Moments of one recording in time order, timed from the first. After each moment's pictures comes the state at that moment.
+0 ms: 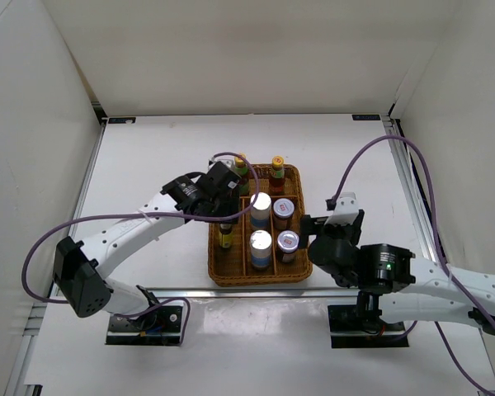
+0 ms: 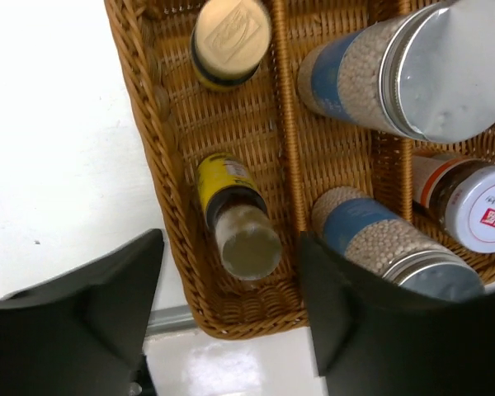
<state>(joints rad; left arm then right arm) -0.82 1.40 1.28 -0.93 -0.26 -0.61 1.38 0.78 0.85 -0.80 1.10 0.69</state>
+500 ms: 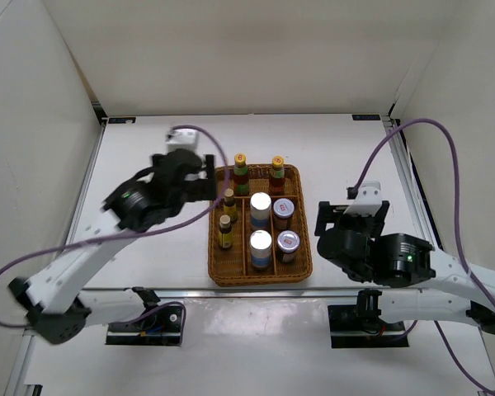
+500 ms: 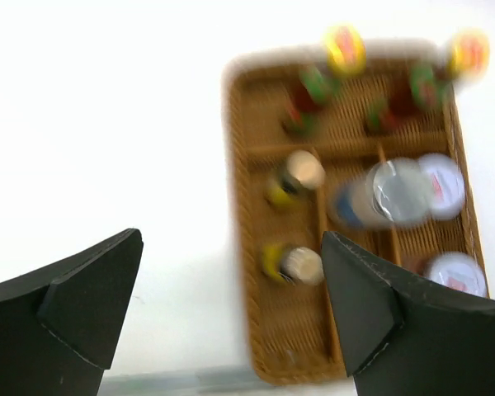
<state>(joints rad) -0.81 1.20 1.46 -0.96 -0.55 -0.49 1.38 0.83 1.06 -1.10 1.25 0.79</state>
